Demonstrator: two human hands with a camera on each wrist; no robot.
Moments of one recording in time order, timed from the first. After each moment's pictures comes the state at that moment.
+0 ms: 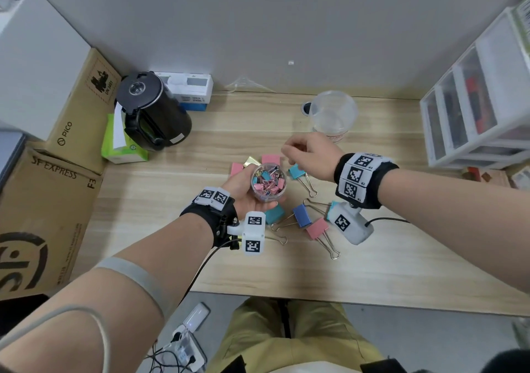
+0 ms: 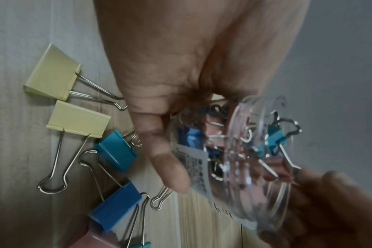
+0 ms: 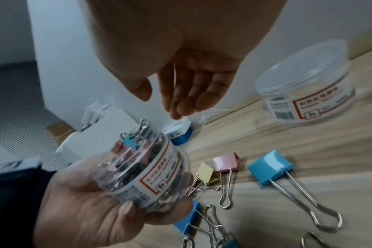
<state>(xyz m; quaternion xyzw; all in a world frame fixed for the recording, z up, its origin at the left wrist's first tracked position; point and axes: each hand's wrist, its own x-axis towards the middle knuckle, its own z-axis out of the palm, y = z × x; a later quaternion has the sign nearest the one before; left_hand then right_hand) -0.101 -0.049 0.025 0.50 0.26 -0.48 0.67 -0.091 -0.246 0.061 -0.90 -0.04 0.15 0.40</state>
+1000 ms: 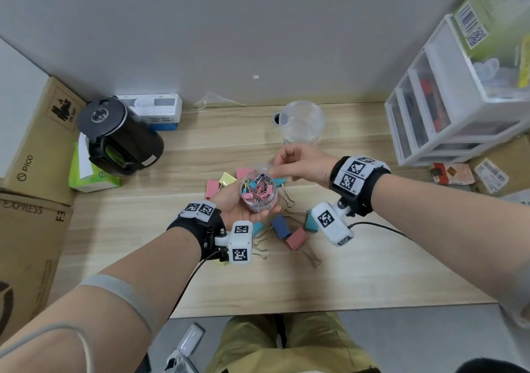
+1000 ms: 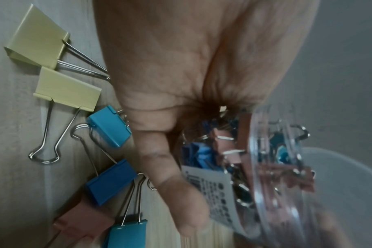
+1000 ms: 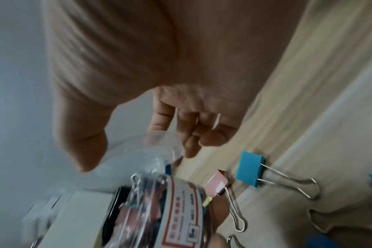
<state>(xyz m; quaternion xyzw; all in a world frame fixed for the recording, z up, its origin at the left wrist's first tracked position) -0.093 -0.082 0.026 0.43 0.22 -0.55 0.68 -0.100 -0.291 0.070 -0.73 0.04 0.26 0.63</state>
